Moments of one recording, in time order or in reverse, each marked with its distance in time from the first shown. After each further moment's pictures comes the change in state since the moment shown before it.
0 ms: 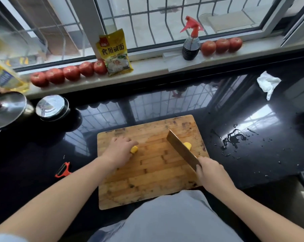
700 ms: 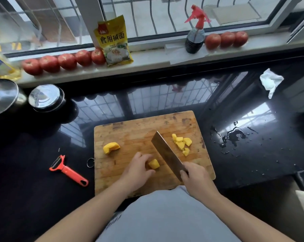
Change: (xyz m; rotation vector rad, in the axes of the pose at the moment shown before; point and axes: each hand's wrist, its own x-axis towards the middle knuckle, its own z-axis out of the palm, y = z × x) left_hand -0.032 0.077 0.059 -0.663 -0.053 -0.219; right_hand -0.014 -0.036 0.019 0.165 -0.149 -0.016
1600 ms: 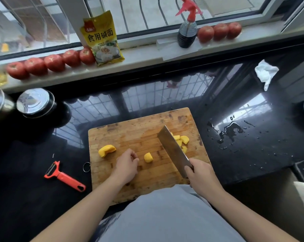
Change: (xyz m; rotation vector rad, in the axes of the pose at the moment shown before) left_hand 0.018 -0.005 -0.024 -0.159 0.077 -0.277; right_hand 0.003 0.009 -0.010 0.091 0.041 0.150
